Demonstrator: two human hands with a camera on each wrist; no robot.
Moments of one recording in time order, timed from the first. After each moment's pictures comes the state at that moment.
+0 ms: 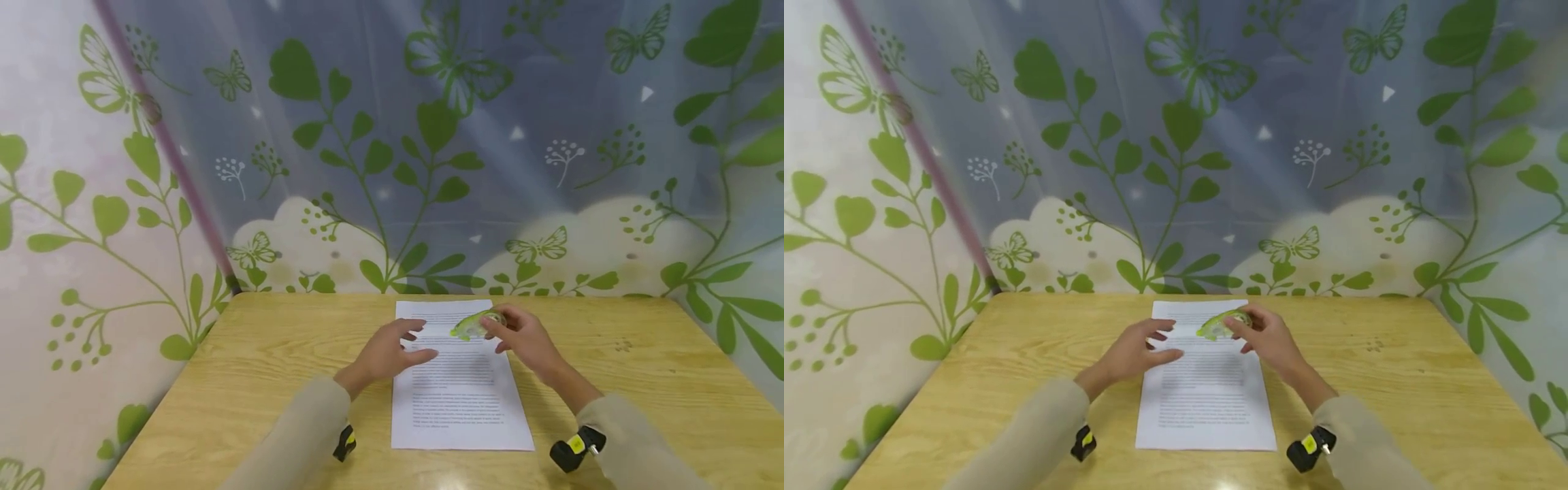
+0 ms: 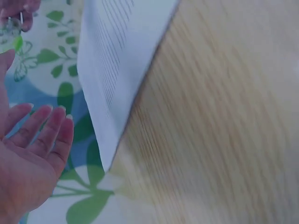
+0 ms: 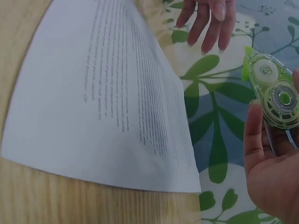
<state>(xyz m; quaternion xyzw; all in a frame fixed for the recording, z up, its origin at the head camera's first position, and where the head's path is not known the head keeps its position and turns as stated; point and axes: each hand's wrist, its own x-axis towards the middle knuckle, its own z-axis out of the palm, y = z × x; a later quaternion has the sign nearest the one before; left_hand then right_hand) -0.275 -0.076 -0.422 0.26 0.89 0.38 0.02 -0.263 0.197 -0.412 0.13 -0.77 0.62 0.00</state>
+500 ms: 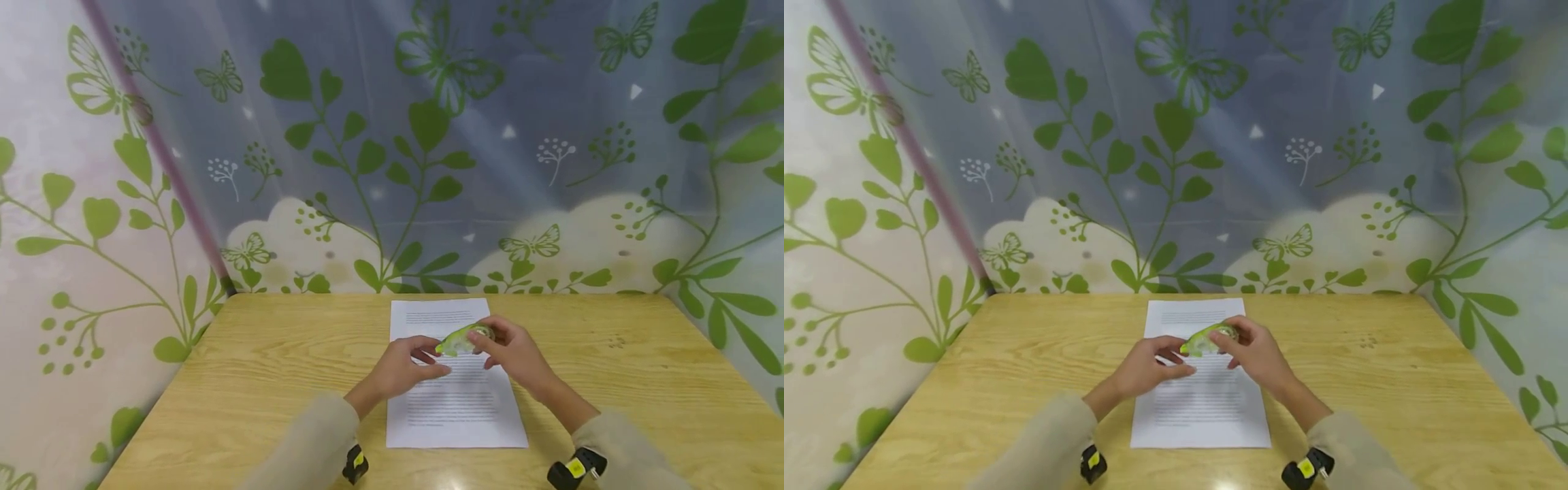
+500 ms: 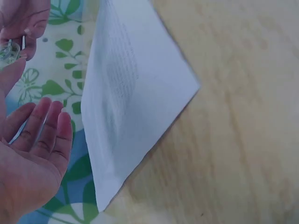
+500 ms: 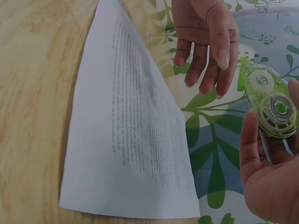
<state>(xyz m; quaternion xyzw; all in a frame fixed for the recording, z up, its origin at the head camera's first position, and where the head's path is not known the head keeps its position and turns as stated) -0.253 -0.046 -0.432 0.23 0.83 0.50 0.07 -0.239 0.186 -0.416 0.15 -0.77 0.62 0.00</state>
